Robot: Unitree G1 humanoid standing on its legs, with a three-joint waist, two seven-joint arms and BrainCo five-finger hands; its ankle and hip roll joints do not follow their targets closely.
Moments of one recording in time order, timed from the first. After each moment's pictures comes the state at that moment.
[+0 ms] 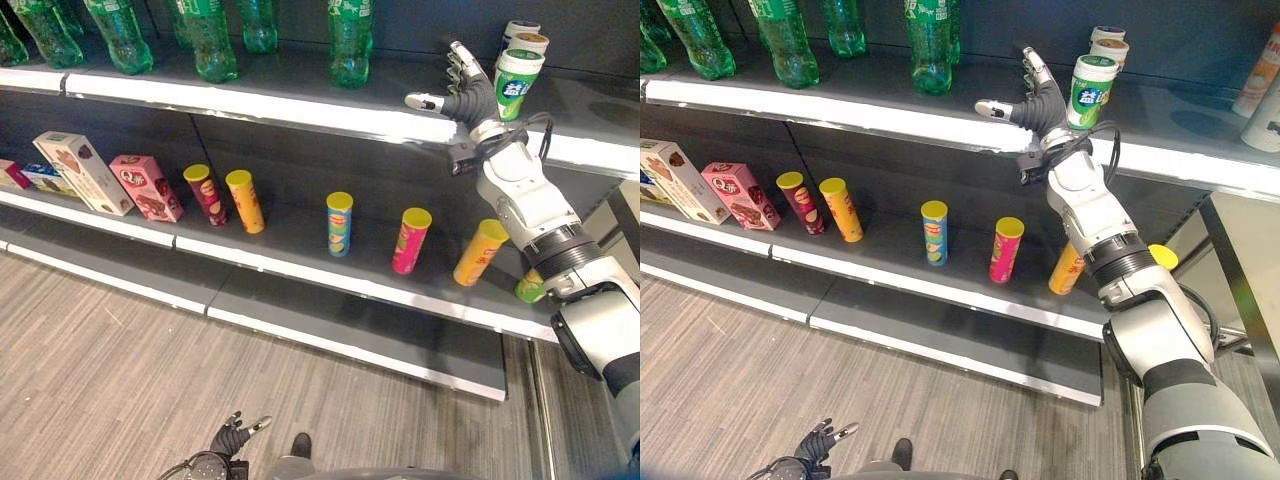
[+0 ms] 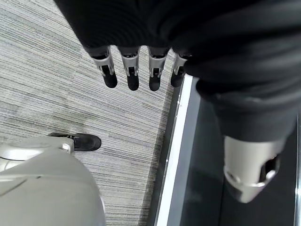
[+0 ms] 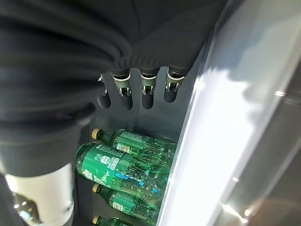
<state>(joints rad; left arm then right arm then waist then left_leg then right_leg) 0.11 0.28 -0.19 1.00 -0.30 -0.10 0.05 -1.07 -0.57 0.45 0.58 0.49 -0.12 -0.13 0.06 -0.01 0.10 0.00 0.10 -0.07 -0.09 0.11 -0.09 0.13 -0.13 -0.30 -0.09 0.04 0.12</state>
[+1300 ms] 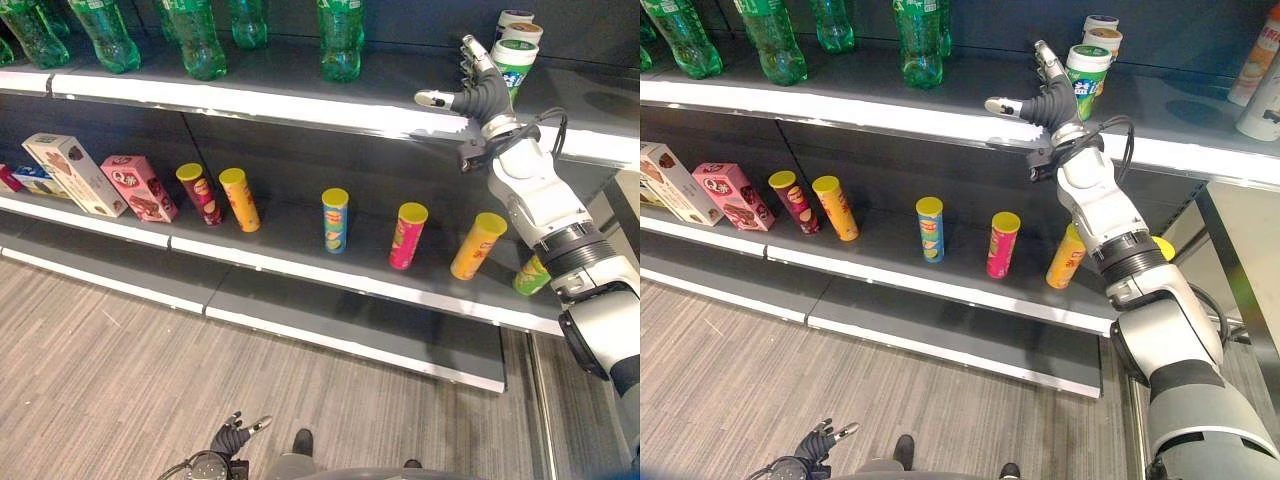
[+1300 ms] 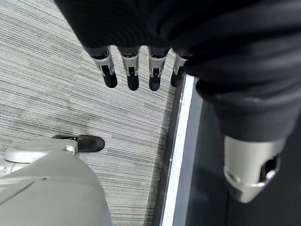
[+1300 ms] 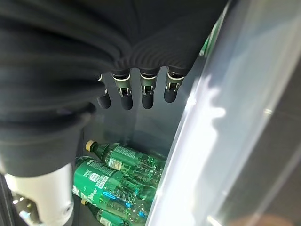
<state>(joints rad) 0.11 0.28 -0.19 1.00 -0.29 -0.09 0.05 -1.07 -0.60 0.43 0.58 0.41 -0.11 -0.14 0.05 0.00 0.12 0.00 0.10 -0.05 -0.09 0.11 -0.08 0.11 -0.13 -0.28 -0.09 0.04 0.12</state>
